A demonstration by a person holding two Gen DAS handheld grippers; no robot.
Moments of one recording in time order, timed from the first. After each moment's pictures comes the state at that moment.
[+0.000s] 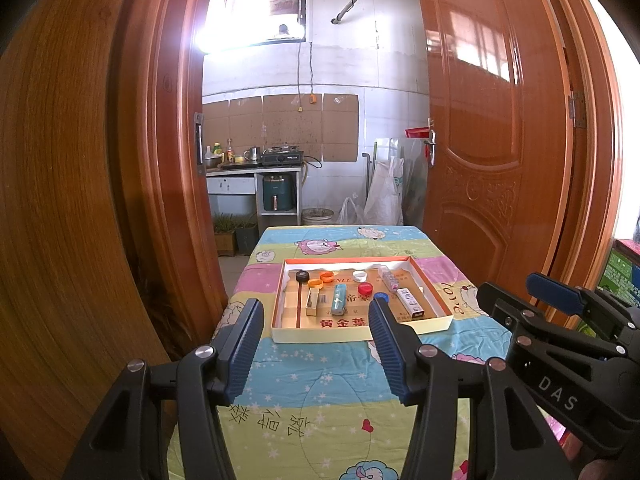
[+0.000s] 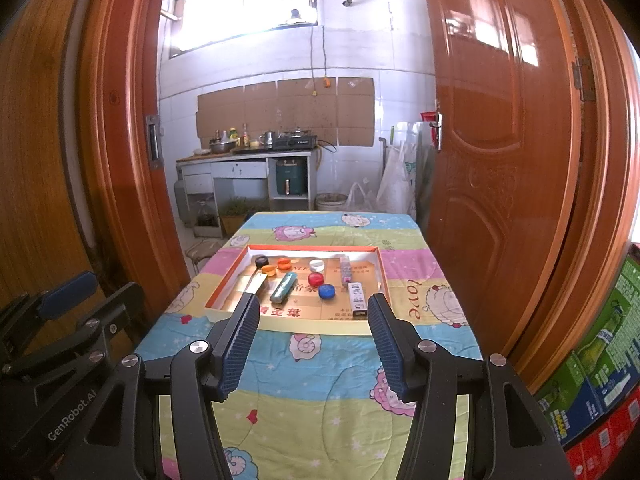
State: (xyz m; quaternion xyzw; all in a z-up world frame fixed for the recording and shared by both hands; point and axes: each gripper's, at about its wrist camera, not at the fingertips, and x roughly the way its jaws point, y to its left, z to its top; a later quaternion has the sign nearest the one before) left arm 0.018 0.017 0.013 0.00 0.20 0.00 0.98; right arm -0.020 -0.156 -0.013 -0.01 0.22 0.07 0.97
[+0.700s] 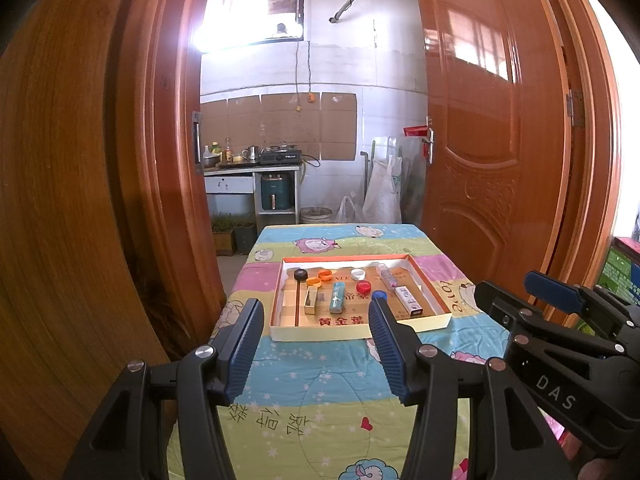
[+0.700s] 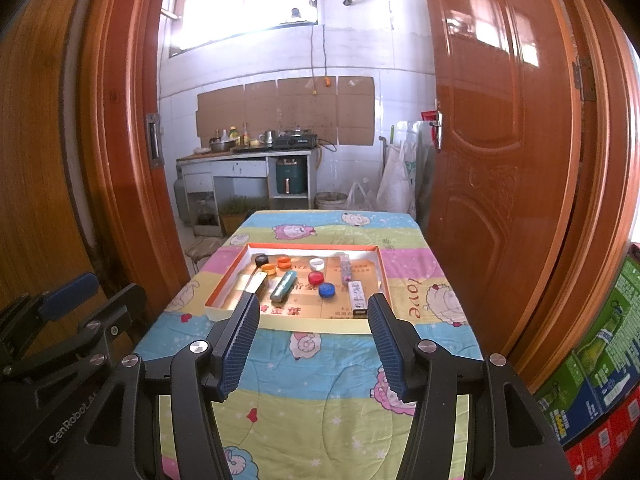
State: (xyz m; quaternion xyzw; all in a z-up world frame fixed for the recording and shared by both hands) left arm 0.011 0.015 0.011 0.00 0.21 -0.01 0.98; right arm -0.020 -0.155 -0.014 -0.01 0.23 0.07 0.97
